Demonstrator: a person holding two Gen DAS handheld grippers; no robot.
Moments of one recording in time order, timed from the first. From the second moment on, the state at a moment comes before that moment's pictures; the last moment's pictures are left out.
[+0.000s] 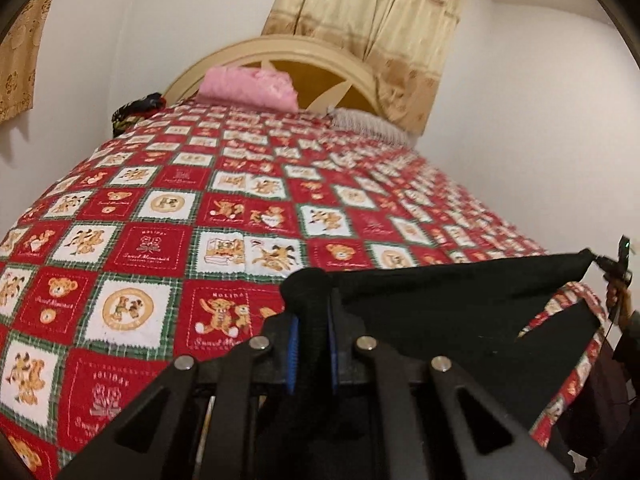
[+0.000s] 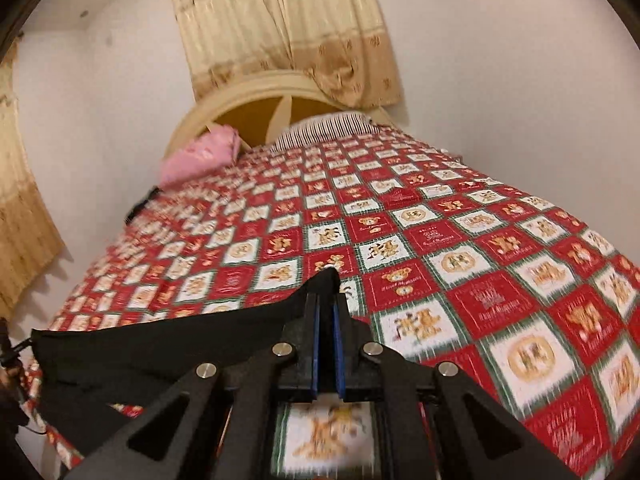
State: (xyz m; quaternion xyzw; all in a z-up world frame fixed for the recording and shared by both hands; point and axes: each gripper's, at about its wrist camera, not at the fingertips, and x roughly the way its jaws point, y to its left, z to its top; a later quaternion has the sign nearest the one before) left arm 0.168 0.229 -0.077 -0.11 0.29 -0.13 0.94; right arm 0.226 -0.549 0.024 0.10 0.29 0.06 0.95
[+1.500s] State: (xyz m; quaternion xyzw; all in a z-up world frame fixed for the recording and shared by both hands) left arm 0.101 0.232 -0.100 -0.10 0.25 -0.16 0.95; right arm 0.164 -0.545 -0.014 0.15 0.38 0.00 0.91
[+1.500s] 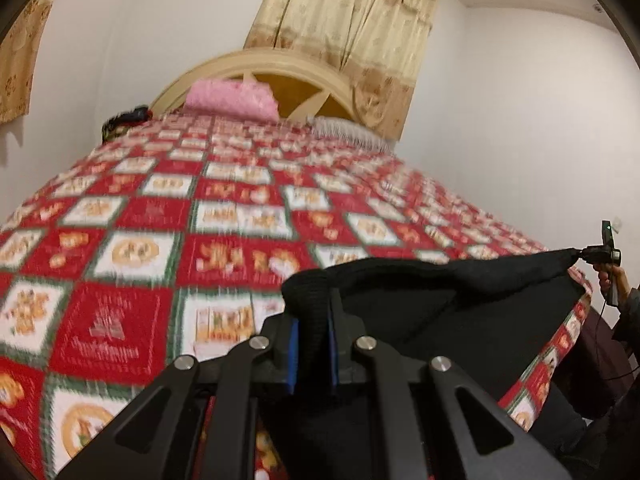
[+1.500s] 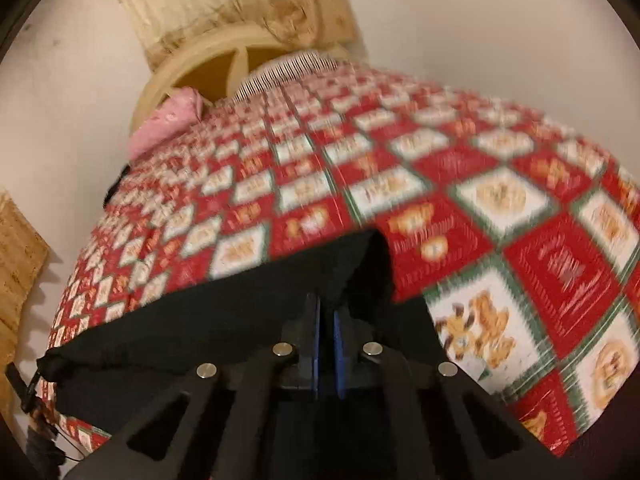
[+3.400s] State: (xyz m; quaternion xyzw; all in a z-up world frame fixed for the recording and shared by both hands) left arm 0.089 0.233 -0.138 -0.13 0.35 -0.13 0.92; right arm 0.186 -0.122 -0.073 -0.05 0.43 0.34 0.83
